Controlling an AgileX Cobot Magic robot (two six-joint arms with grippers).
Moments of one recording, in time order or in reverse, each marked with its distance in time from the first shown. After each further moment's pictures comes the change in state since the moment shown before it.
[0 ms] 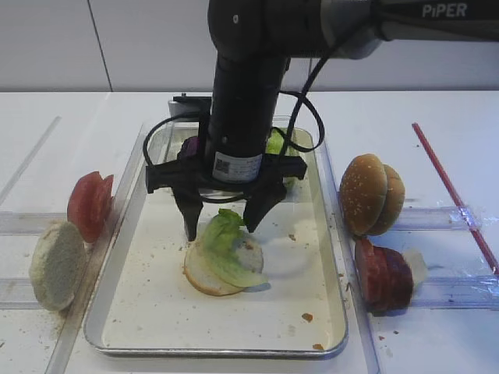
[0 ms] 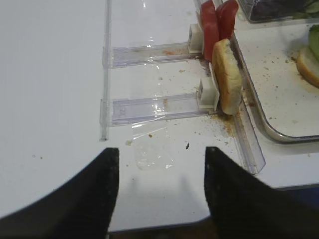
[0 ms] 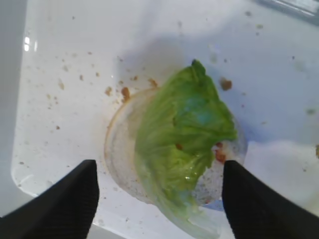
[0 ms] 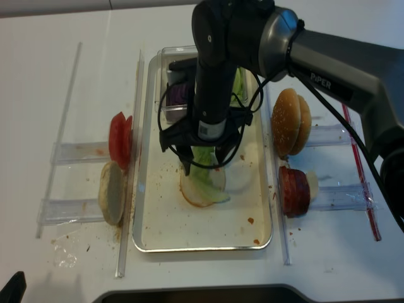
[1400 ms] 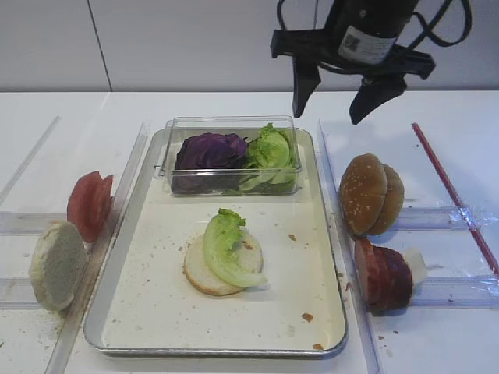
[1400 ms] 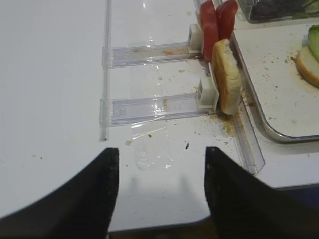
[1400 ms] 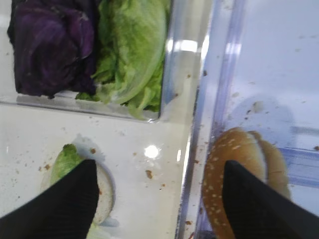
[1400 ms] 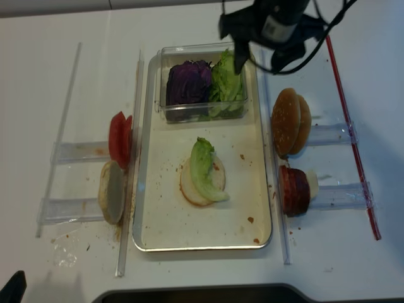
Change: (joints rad) left arm 0.000 0.000 0.000 0.000 0.000 0.000; right arm -0.314 -0.206 -0.022 -0.061 0.019 -0.007
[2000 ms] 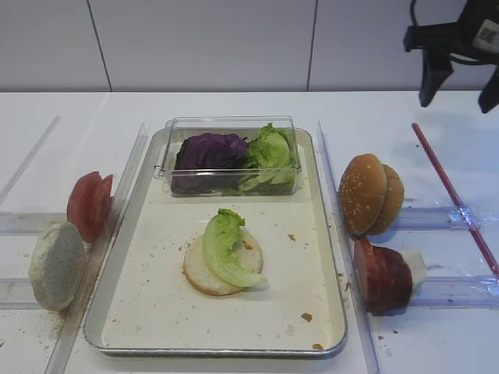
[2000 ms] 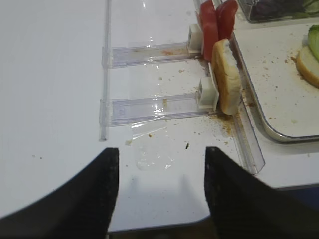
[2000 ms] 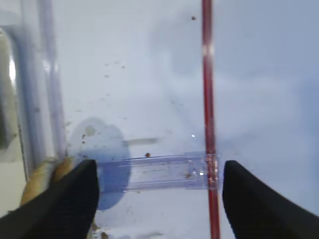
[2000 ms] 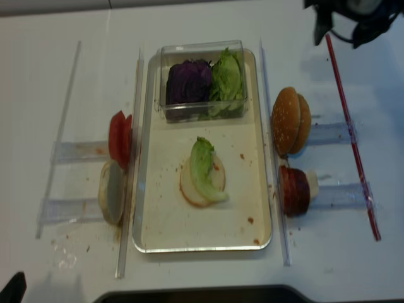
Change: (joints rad) left arm 0.000 0.000 0.000 0.000 0.000 0.000; right arm -0.327 -0.050 0.078 -0.090 0.002 -0.127
